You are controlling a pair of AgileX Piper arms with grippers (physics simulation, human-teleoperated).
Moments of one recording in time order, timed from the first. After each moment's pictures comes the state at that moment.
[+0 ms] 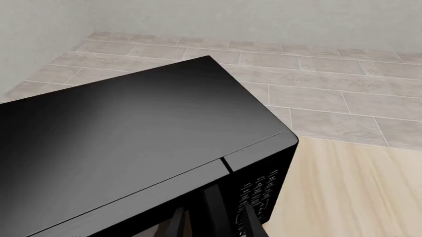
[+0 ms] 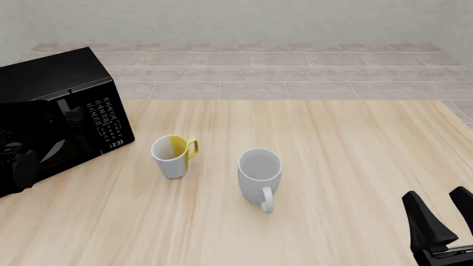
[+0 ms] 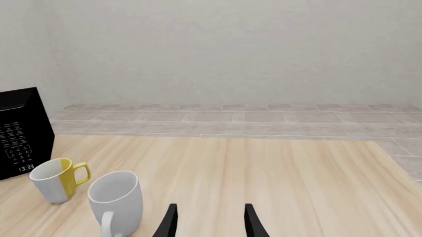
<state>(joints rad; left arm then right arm) 0.24 1.61 -0.65 -0.66 -0.06 0.13 0.00 0.00 -0.01 0.05</state>
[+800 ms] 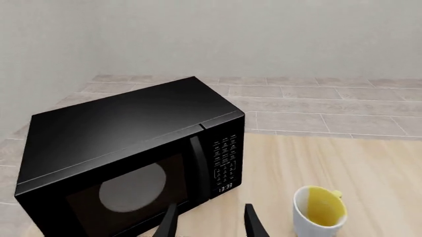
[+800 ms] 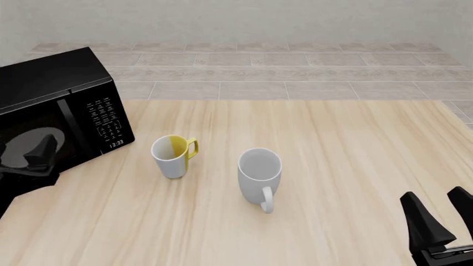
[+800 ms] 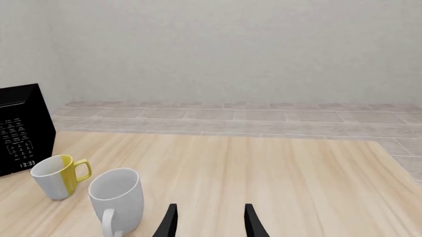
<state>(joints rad) 0.13 0.72 -0.22 -0.37 0.04 0.14 0.01 0.00 -0.01 0.05</state>
